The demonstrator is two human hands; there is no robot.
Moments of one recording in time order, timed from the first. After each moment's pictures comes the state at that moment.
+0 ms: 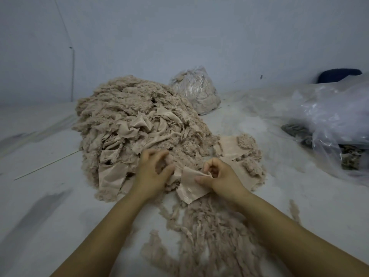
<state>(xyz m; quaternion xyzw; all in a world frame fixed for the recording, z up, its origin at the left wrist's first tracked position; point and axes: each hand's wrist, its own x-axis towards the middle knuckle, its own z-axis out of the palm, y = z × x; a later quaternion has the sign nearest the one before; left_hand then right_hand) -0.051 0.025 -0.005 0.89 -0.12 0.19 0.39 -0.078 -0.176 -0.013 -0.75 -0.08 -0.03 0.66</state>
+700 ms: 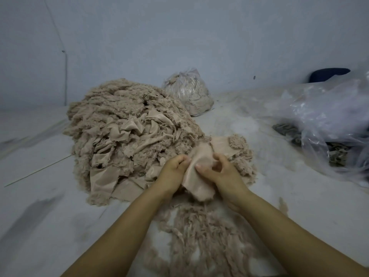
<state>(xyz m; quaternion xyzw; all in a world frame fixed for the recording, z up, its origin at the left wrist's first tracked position) -0.064 -0.048 0.010 0.79 -0.15 -0.01 0.60 -0.092 -0.191 -0.004 -0.64 -0.02 -0.04 0.76</state>
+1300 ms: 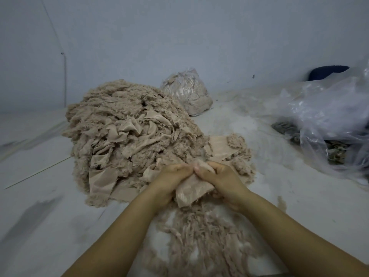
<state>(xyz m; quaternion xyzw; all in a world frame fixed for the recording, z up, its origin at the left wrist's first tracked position) -0.063 -0.045 0.005 0.69 -0.04 -0.17 0.70 -0.098 -0.197 0.000 -0.67 -0.05 0.03 0.74</state>
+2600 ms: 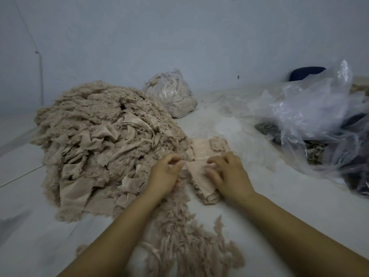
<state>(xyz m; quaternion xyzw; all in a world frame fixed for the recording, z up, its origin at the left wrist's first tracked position) -0.027 -0.080 -0.008 0.85 -0.10 0.08 0.50 -0.063 -0.269 -0.030 -0.93 -0.05 -0.23 0.27</state>
